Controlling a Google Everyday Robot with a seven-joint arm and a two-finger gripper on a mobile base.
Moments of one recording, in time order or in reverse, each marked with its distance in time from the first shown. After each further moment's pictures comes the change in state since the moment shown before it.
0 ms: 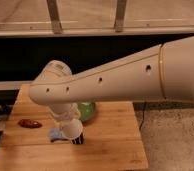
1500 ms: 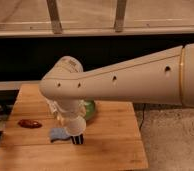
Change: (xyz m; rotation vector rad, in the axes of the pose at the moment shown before) arm 0.001 -0.024 -0.003 -0.029 -0.023 0.118
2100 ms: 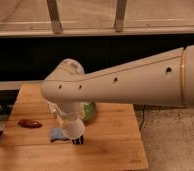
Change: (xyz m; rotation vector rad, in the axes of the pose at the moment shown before) arm 0.007 0.009 0.002 -0.028 0.001 -0.034
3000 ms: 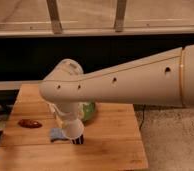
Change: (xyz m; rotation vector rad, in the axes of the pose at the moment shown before) arm -0.002 0.004 0.000 -0.006 -0.002 -0.019
